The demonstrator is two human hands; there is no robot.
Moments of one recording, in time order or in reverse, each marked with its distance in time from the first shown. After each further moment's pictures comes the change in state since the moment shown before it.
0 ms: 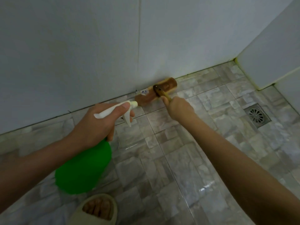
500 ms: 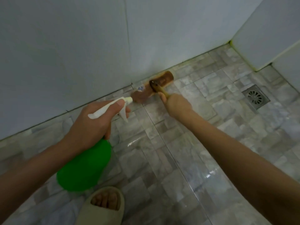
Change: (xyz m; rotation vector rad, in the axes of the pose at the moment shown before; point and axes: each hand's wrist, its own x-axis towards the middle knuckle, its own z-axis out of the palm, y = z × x) left_hand -0.010 -0.002 0.000 -0.018 0.021 0.014; right_hand -0.022 0.003 0.013 0.039 0.023 -0.003
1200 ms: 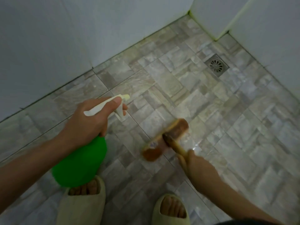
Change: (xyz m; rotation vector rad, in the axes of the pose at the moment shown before) left_hand -0.013 0.006 0.066 0.016 -0.260 0.029; right_hand -0.259 0.108 0.043 0.020 -0.278 0.357
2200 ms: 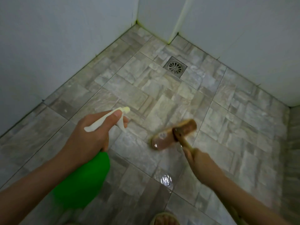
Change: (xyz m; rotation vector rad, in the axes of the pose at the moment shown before) left_hand 0.051 0.037 0.071 -0.035 -0.187 0.025; right_hand 0.021 0.066 -0.011 0.310 0.160 0.303
